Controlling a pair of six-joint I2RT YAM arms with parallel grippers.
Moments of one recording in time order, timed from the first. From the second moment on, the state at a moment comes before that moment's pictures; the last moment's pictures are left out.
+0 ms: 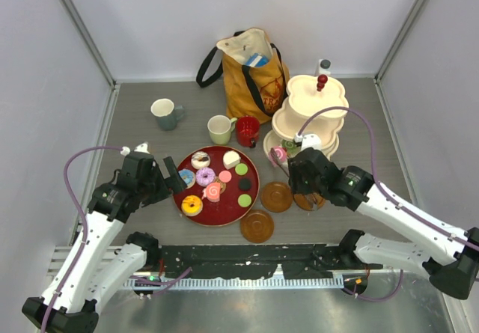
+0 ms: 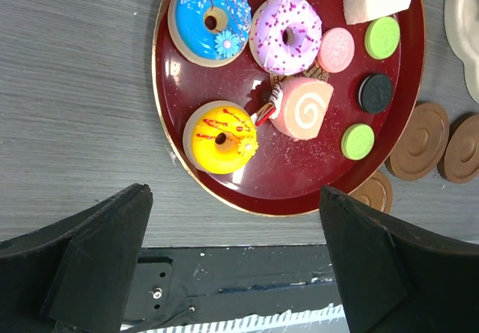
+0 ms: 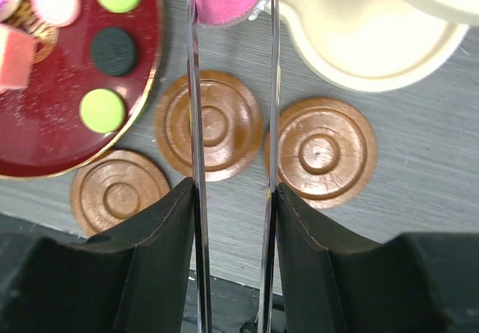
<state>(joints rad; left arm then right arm) -0.34 0.71 0.83 -1.00 -0.04 -0.68 0.90 0.99 0.94 -0.82 0.35 0.49</state>
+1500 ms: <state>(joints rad) -0.34 0.71 0.83 -1.00 -0.04 -0.68 0.60 0.94 0.84 -0.85 0.31 0.51</state>
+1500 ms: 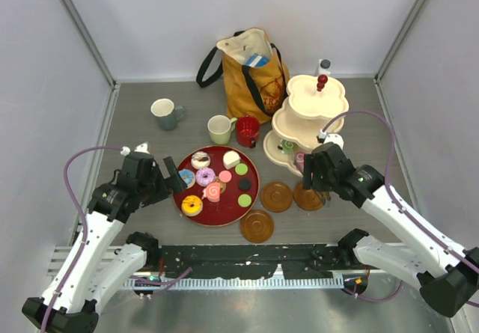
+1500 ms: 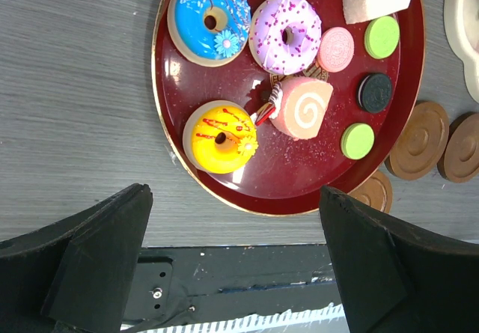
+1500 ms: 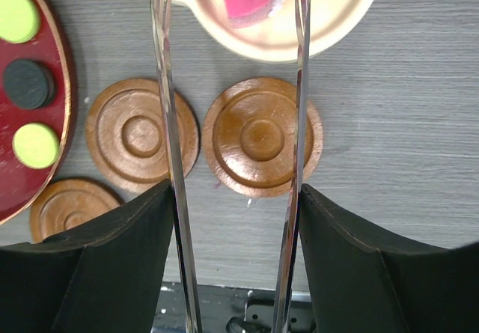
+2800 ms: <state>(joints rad) -0.34 0.70 0.82 -1.00 -0.03 -0.68 1.32 1.50 1.22 -0.76 0.32 0.54</state>
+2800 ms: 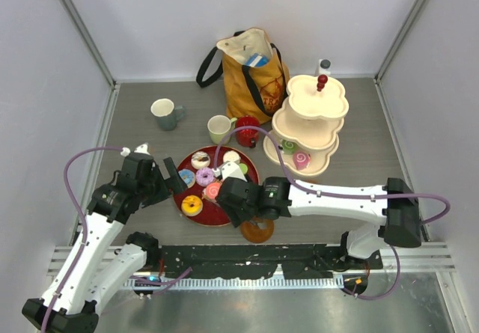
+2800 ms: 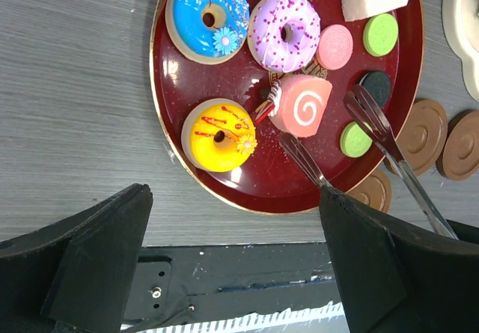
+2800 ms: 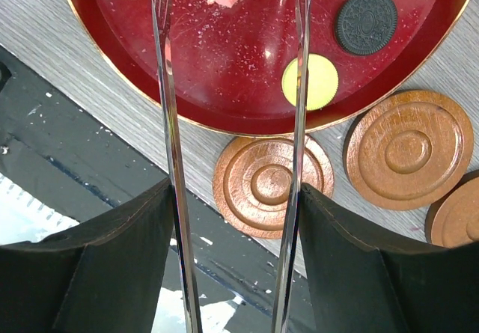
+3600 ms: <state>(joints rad) -0.34 0.70 0.82 -1.00 -0.03 -0.68 1.32 1.64 1.27 -0.76 0.36 0.54</state>
